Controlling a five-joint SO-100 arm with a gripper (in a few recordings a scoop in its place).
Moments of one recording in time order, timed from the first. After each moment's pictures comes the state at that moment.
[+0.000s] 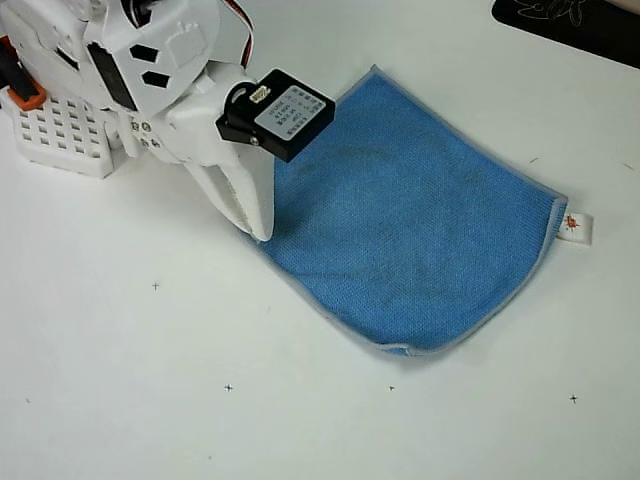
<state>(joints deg) -0.2 182.3 177.7 74.6 -6.9</state>
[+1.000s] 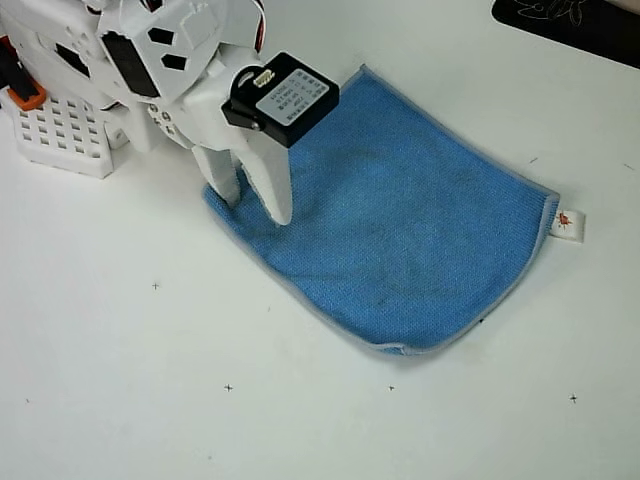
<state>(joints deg) -6.9 186.9 170.8 75.4 7.5</state>
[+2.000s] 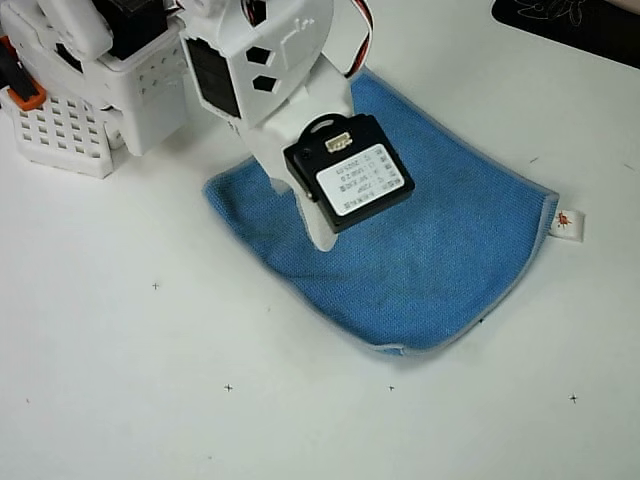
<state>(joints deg) -1.5 128.1 128.3 71.7 22.2</state>
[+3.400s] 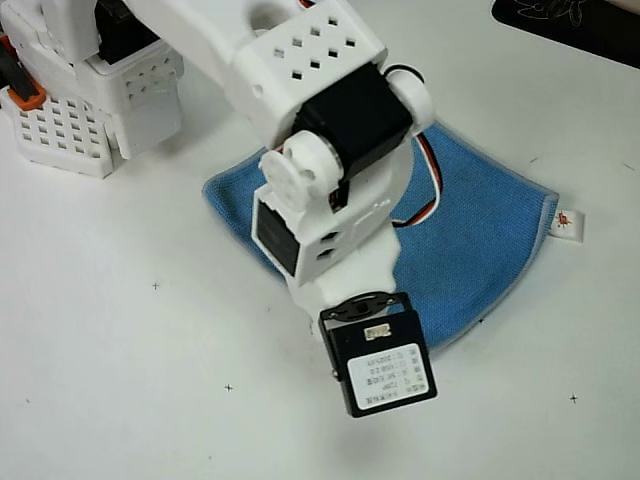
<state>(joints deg) 4.0 85.9 91.7 84.3 24.7</state>
